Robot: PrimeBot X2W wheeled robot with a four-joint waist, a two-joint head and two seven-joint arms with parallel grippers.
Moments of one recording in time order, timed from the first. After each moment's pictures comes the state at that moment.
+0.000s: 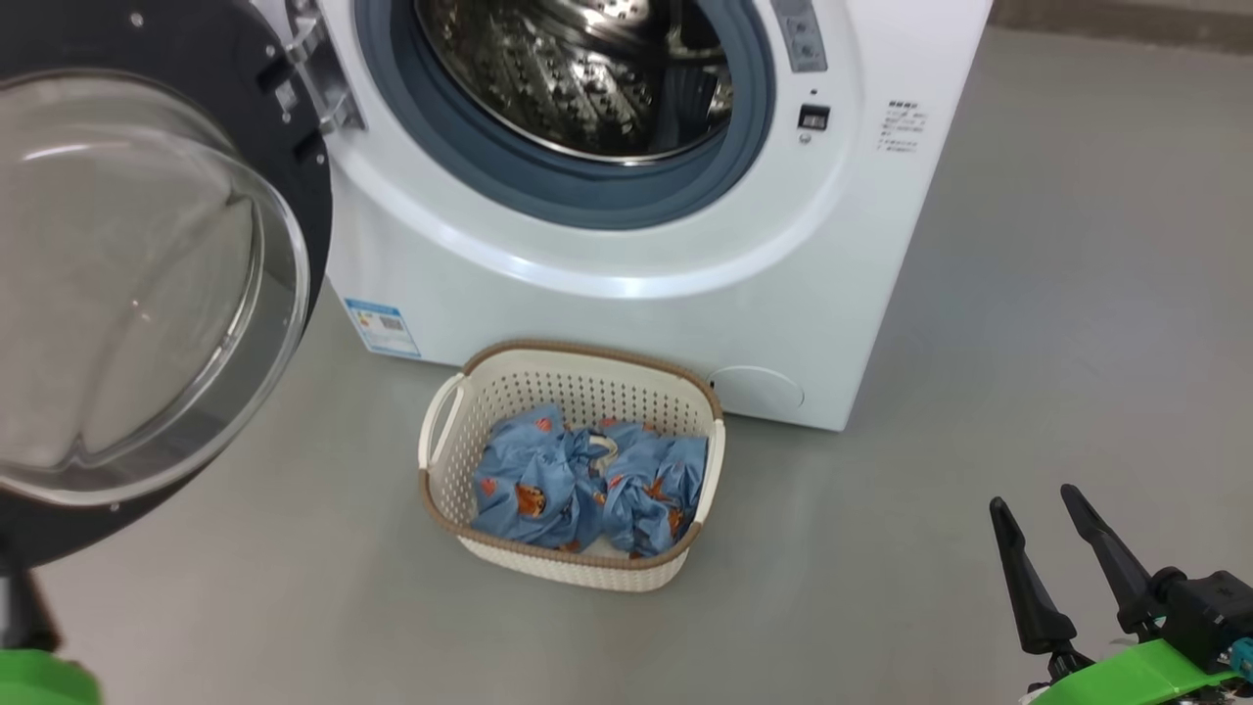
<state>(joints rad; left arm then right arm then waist) -0.19 0.20 0.38 0.47 -0.26 -0.13 -0.26 0.03 -0.22 0.01 0.10 0.30 0.13 -0.25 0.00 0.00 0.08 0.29</state>
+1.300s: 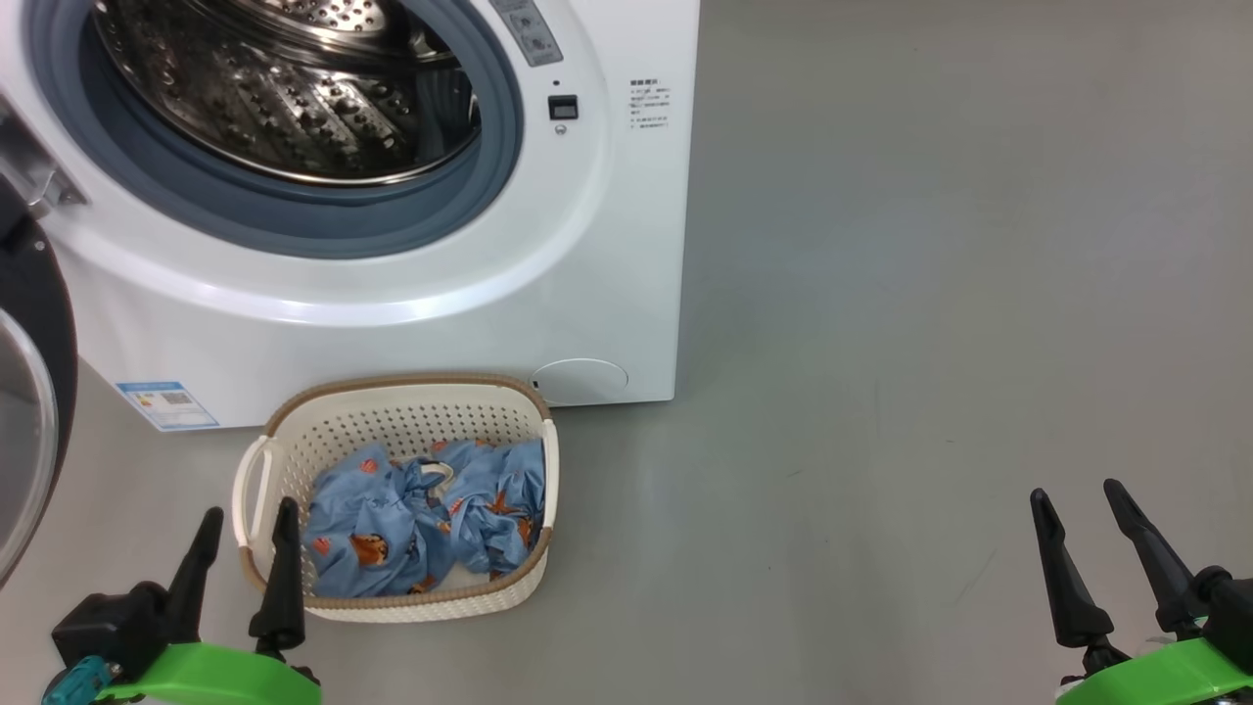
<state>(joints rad) -0.10 0.17 -0.06 0.27 -0.43 -0.13 -0.26 0.04 -0.22 -0.05 0.09 0.30 0.13 -0.25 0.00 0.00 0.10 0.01</state>
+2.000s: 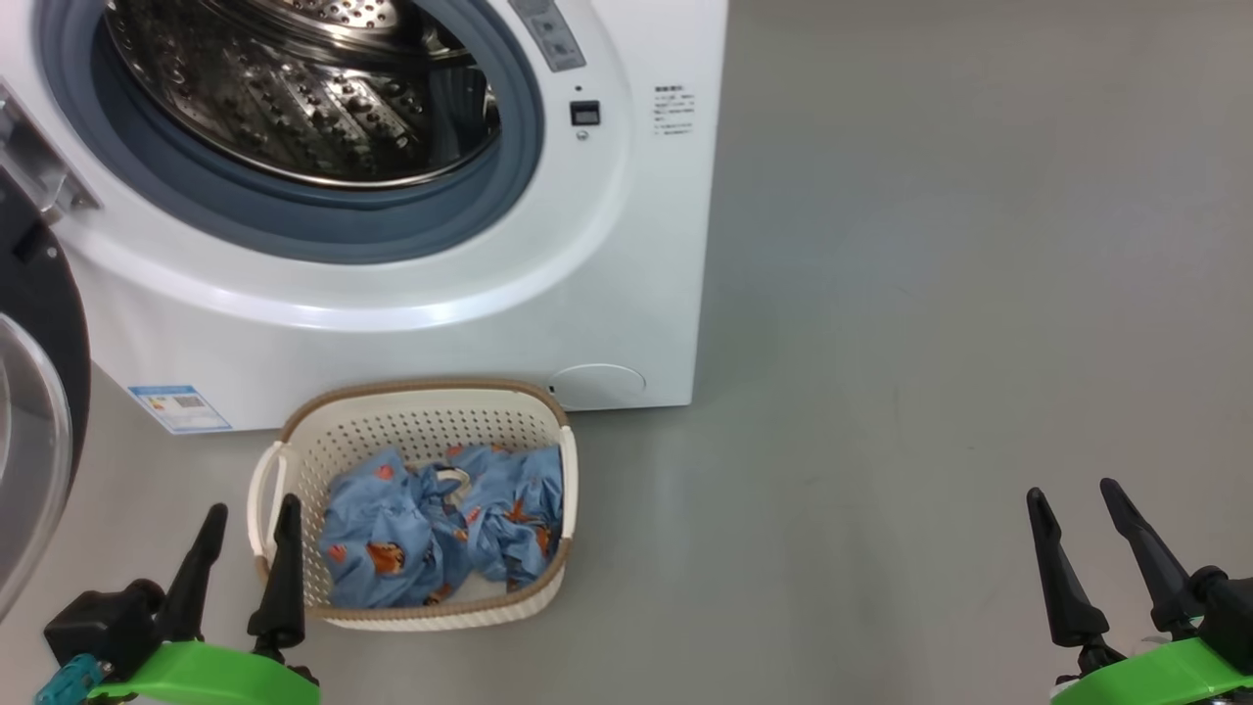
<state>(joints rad) -0.10 0.20 -0.10 0.25 -0.51 -0.13 -0.26 0.04 -0.21 -0.05 0.08 0.30 0.13 -0.25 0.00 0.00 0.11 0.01</state>
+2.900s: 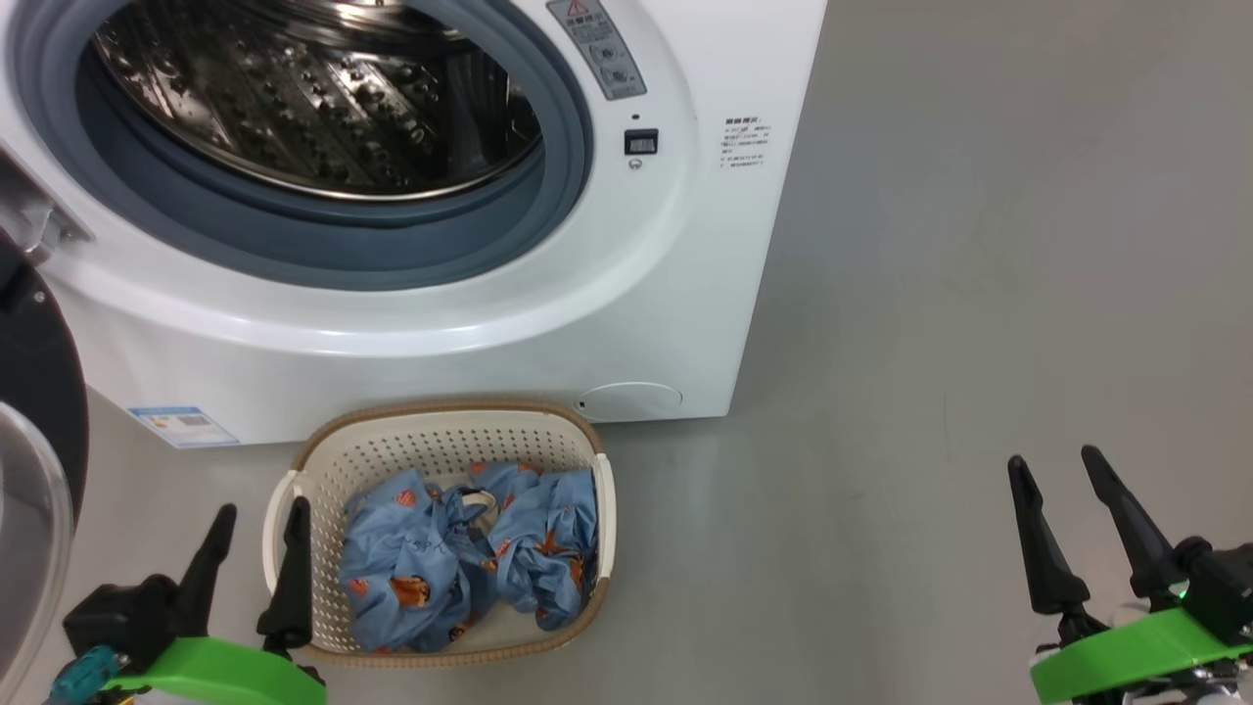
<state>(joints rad) -0.11 0.21 -0.12 0.27 -0.49 -0.13 -0.26 -0.01 -0.19 -0.04 0.08 0.30 0.13 -0.25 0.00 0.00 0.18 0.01</state>
